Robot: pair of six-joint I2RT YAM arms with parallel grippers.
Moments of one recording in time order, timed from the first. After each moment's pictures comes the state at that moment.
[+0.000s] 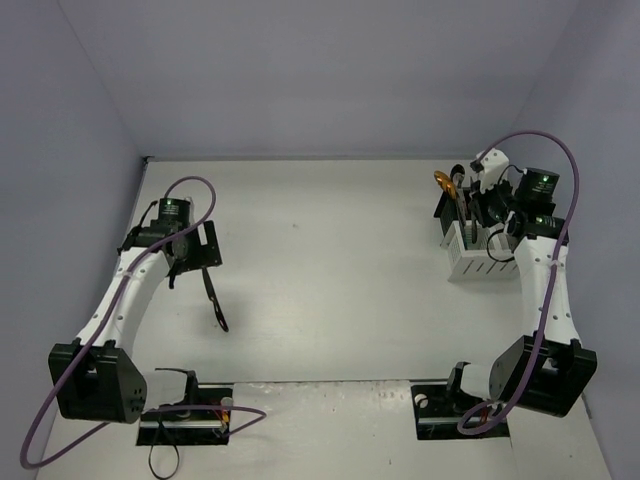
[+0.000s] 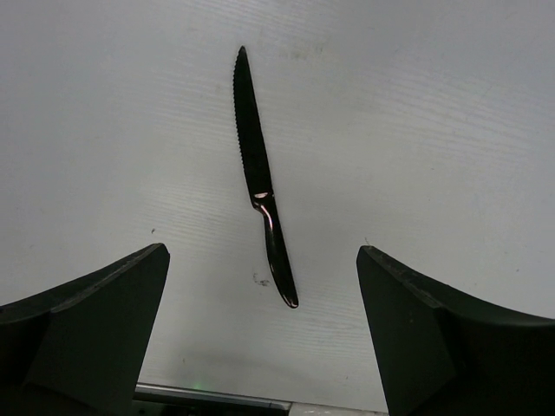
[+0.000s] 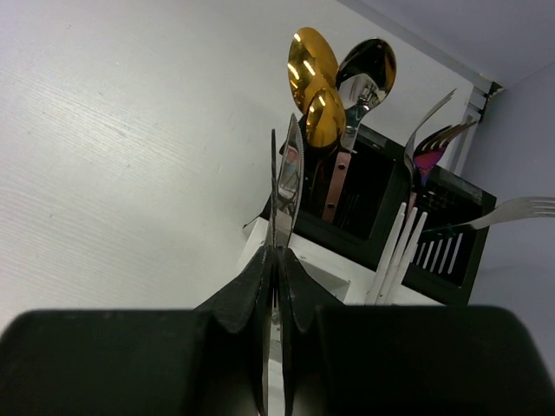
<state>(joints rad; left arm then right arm) -0.08 1.25 1.08 -0.88 -0.09 -0.31 -0.26 1.28 1.18 -0.50 -0.49 -0.58</state>
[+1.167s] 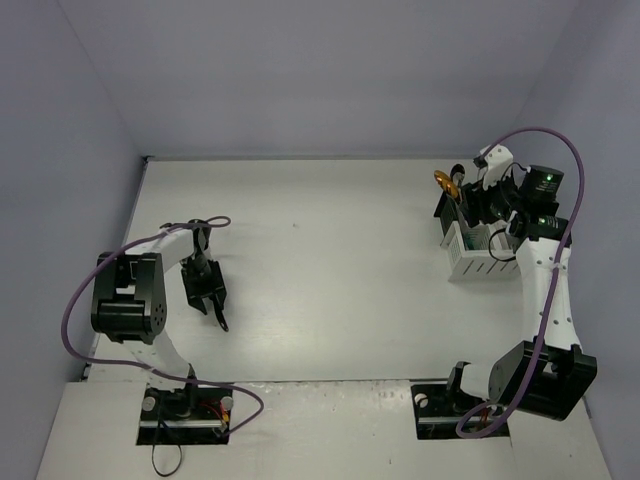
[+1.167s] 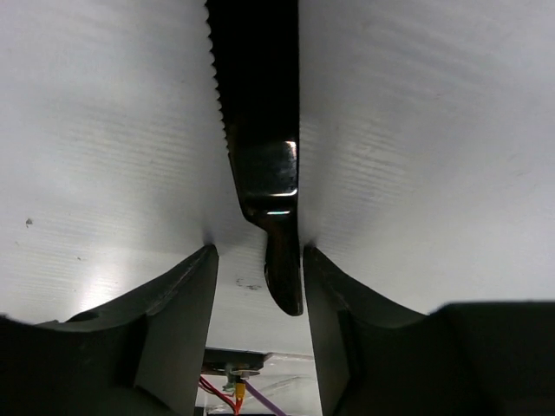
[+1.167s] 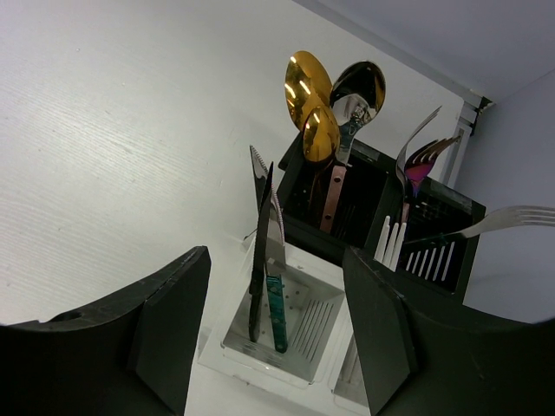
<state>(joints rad) -0.04 1.72 1.02 -0.93 0.06 -0.41 -0.27 1.26 1.20 -0.49 -0.51 -0.55</state>
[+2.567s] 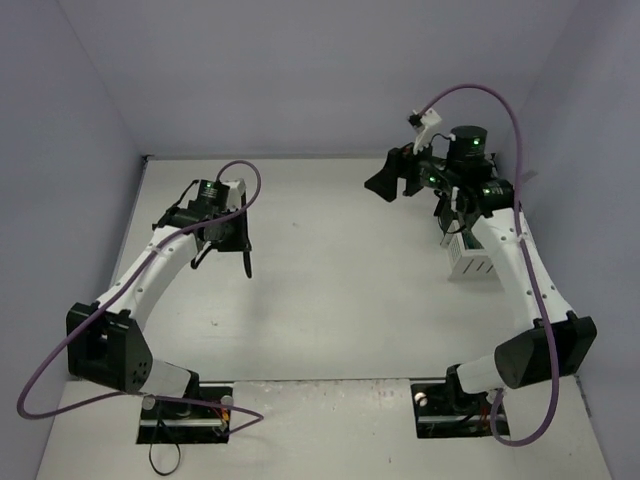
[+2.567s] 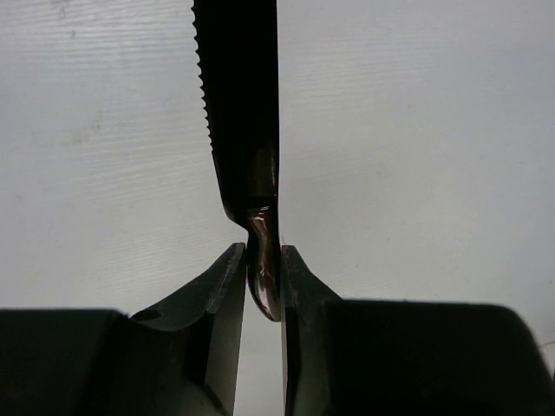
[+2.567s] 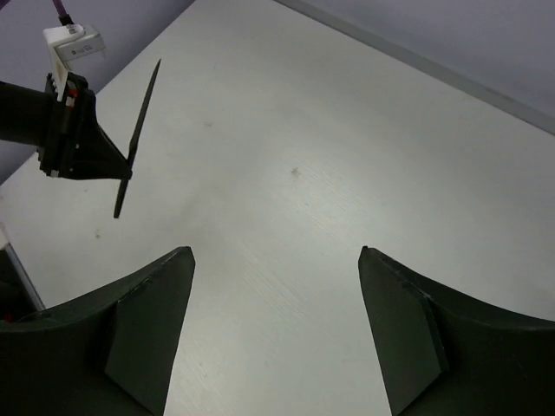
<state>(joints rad) -0.28 1.43 1.21 -0.75 0.11 -0.29 0.18 1.38 1.46 -0.45 -0.65 0.00</state>
